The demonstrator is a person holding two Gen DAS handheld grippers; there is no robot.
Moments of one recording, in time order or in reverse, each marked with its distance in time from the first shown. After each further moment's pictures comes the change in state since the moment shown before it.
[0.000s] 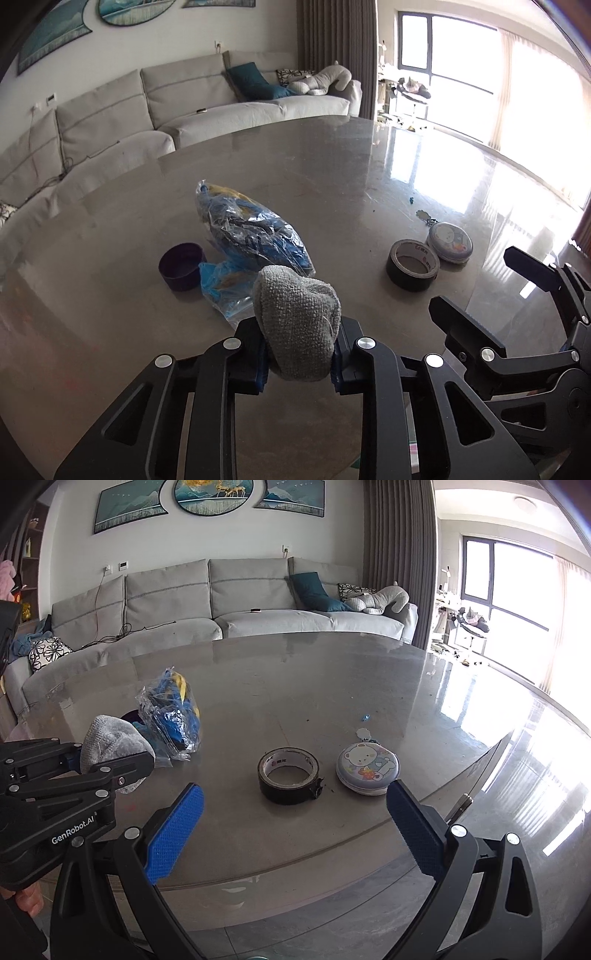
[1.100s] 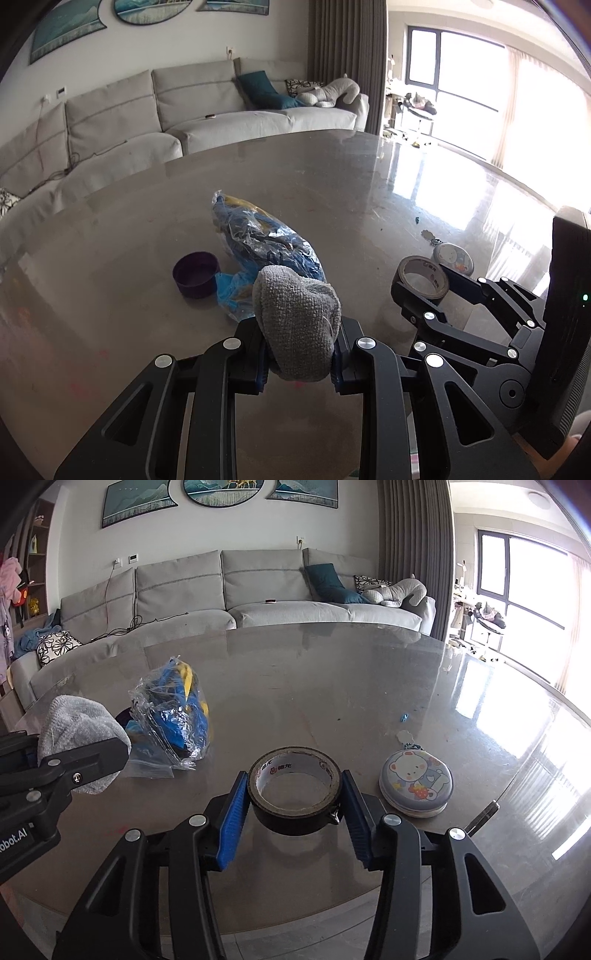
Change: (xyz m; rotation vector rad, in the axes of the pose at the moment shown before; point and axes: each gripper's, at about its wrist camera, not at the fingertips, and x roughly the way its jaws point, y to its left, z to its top) left arm -0.008 0.015 0.006 -0.048 -0.040 -0.011; right arm 0.032 0.016 0.001 -0.027 0.028 0.052
